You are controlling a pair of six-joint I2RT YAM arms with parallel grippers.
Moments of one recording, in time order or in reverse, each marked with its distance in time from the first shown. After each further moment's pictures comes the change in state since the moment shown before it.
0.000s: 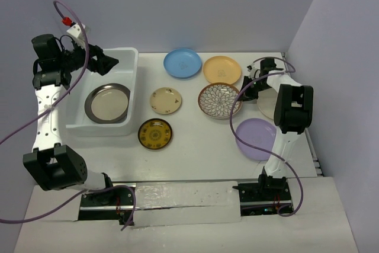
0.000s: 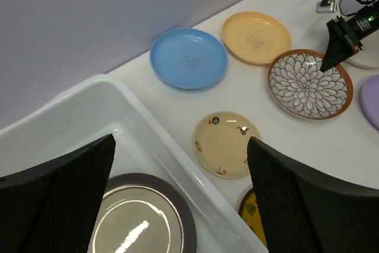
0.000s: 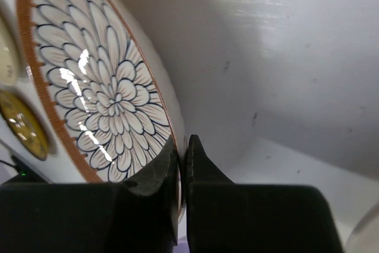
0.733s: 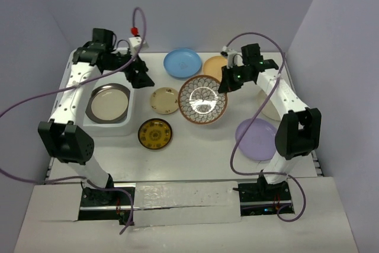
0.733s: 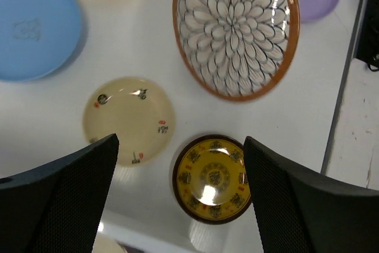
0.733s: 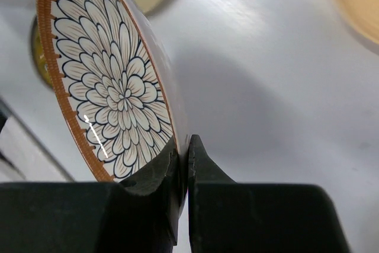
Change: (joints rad) left arm -0.365 0.253 0.301 -0.631 -0.015 0.439; right arm 0.266 -0.373 0.021 -0.103 -0.014 -0.220
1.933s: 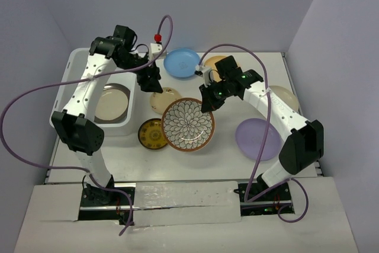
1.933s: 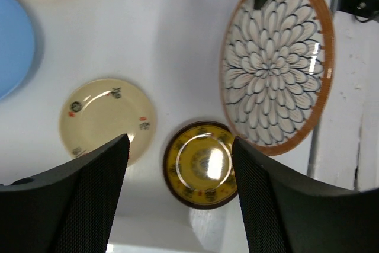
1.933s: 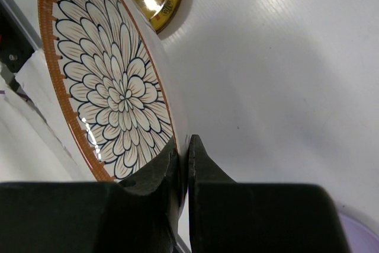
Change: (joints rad) left arm -0.170 0.153 0.243 -0.344 -0.063 0.225; right arm 0.311 -0.148 -0.078 -0.095 0.063 0.001
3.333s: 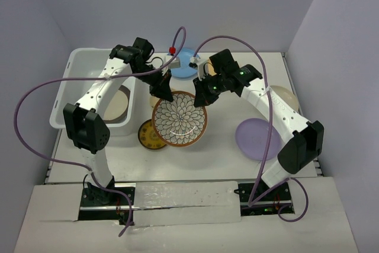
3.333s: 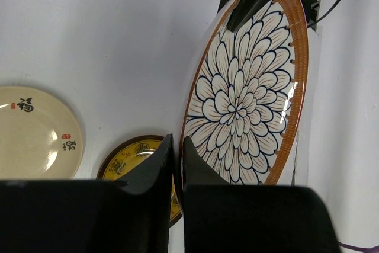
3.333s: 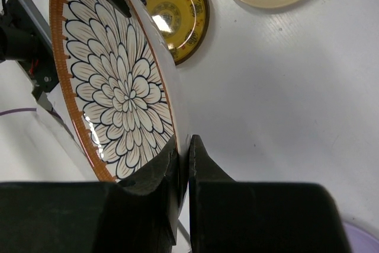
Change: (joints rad) left arm -0.092 0.051 -0.106 0.027 0.049 -0.138; right arm 0.063 0.017 0.142 -0.026 0.017 0.094
